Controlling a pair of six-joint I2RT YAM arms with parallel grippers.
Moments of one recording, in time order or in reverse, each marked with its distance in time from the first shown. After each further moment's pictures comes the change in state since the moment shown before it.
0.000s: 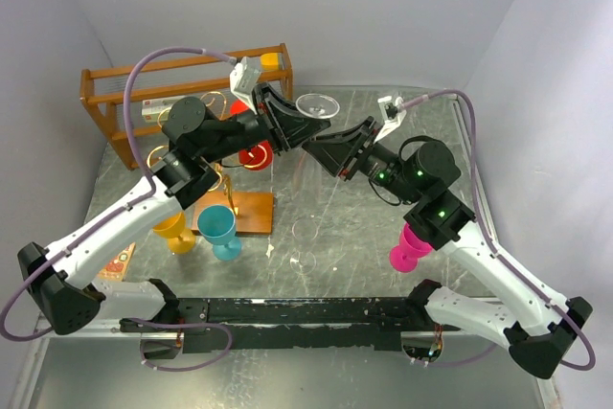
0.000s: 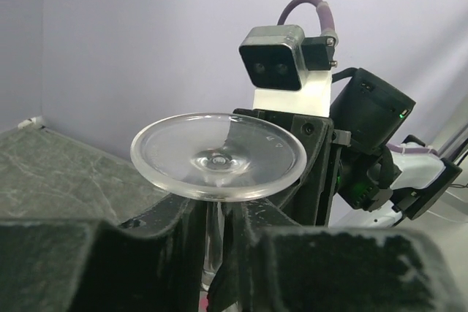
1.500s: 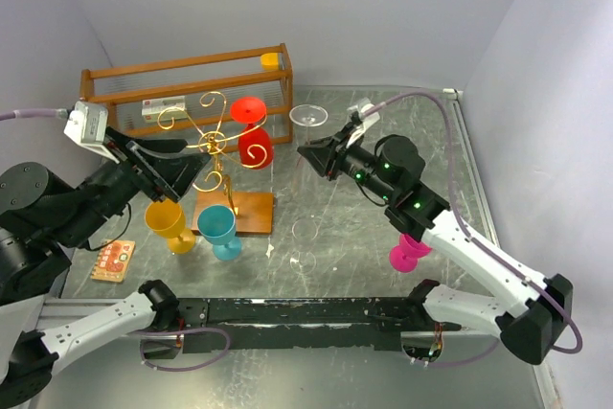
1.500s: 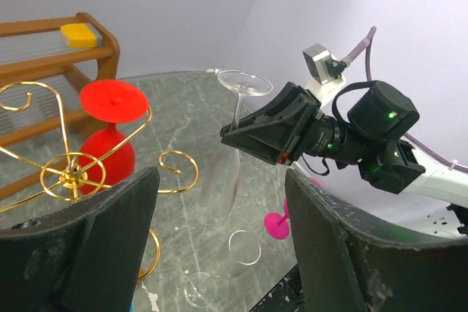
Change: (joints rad) left arm -0.006 -0.540 0.173 -0.982 -0.591 0.116; right arm 0.000 0.090 -0.075 -0.015 0.094 -0.240
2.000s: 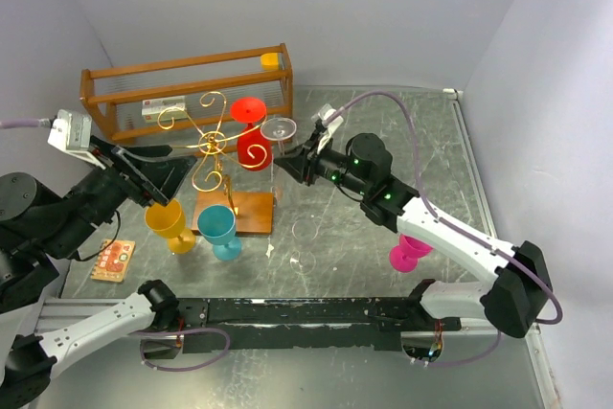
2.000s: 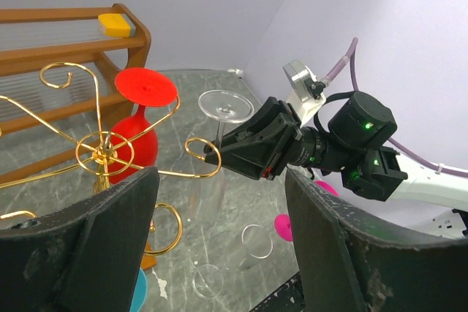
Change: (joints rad) left arm 0.000 -0.048 0.007 -0.076 -0.098 -0.019; right arm 0.047 0.197 0.000 0.123 -0.120 -0.087
